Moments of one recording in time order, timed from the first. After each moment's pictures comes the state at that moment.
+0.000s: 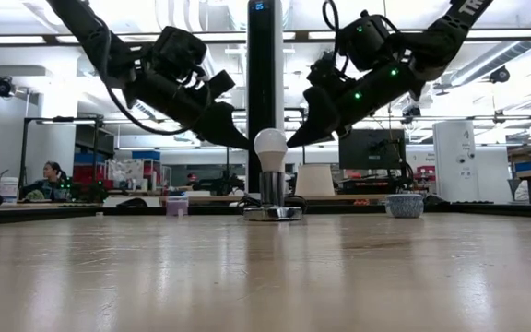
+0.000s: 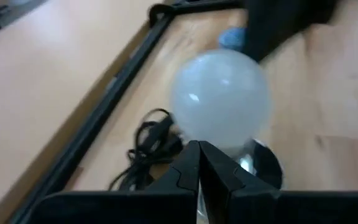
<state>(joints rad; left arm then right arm) 0.34 1.55 0.72 0.42 -0.07 0.22 -0.25 1.56 0.75 0.40 0.12 -0.02</state>
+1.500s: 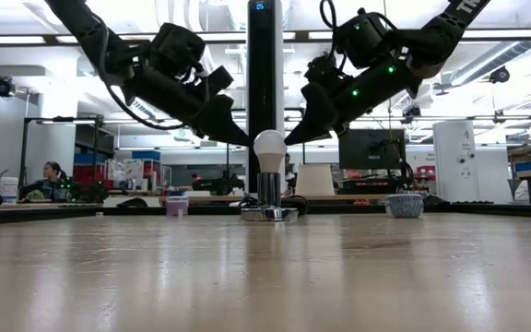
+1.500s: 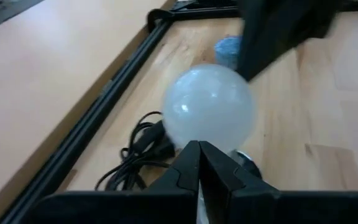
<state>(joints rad) 0.34 1.53 0.72 0.40 -0.06 0.17 -0.26 1.57 0.77 0.37 0.10 -0.02</state>
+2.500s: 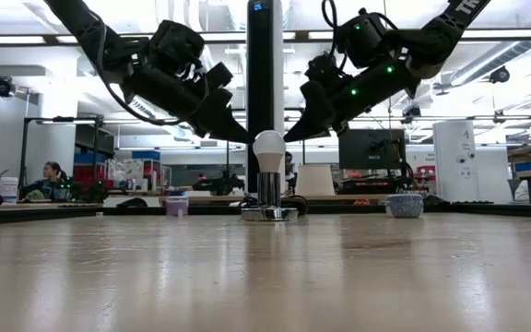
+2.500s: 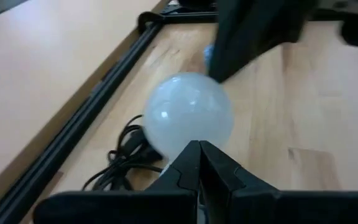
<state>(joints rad) 0.34 1.52 0.72 0.39 -0.03 0.15 -0.27 1.56 0.78 0.39 0.10 -0.02</state>
